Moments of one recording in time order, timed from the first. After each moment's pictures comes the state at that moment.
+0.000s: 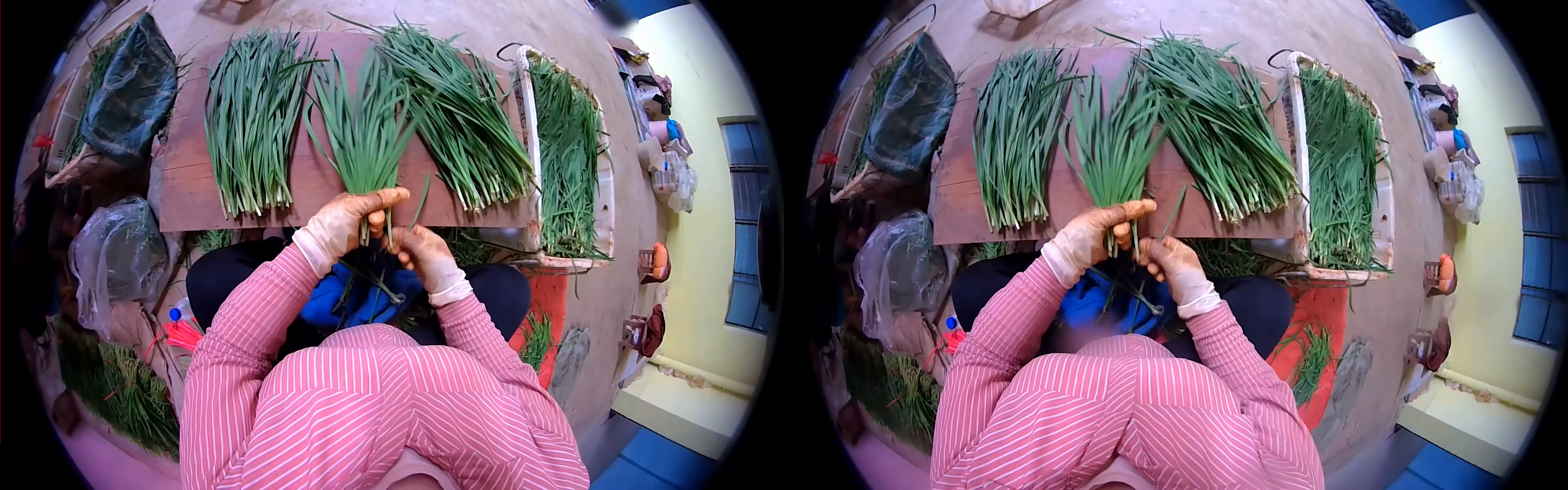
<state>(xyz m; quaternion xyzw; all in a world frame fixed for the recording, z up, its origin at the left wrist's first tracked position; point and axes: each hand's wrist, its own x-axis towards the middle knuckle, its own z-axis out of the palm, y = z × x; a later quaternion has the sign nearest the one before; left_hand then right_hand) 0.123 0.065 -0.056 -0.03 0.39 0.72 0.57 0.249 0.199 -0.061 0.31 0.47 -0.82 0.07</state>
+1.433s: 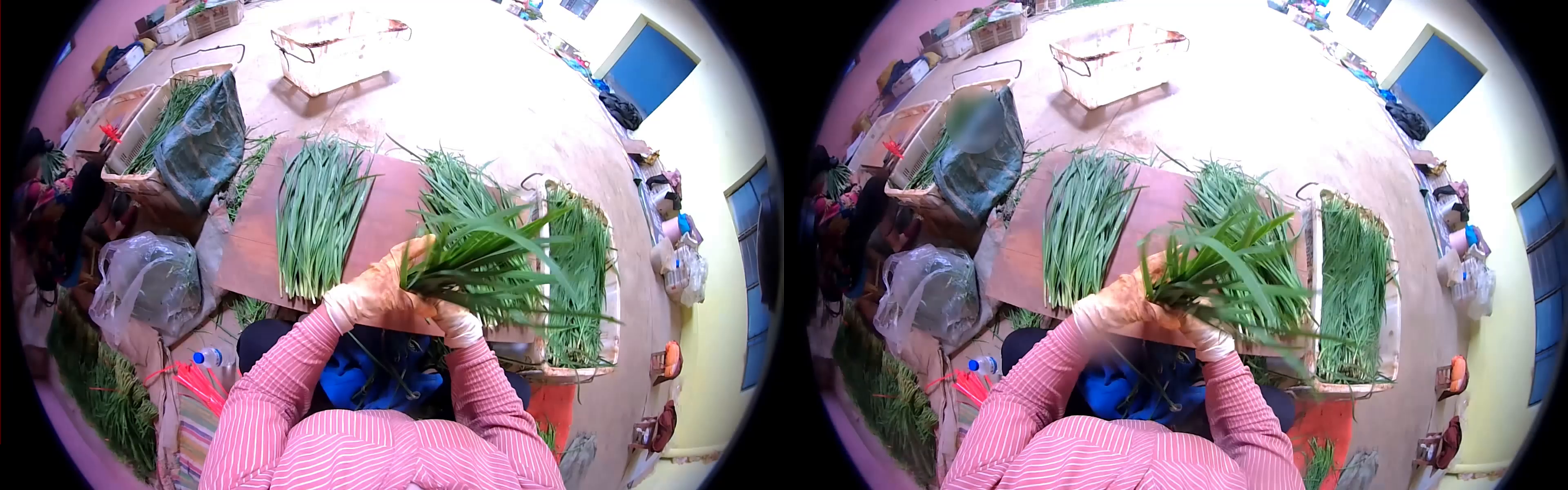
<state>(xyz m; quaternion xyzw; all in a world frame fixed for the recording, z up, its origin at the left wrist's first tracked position) 0.069 0.059 -0.013 0.40 0.66 0.61 0.20 0.152 0.231 -0.059 -0.08 0.91 -0.39 -0.13</state>
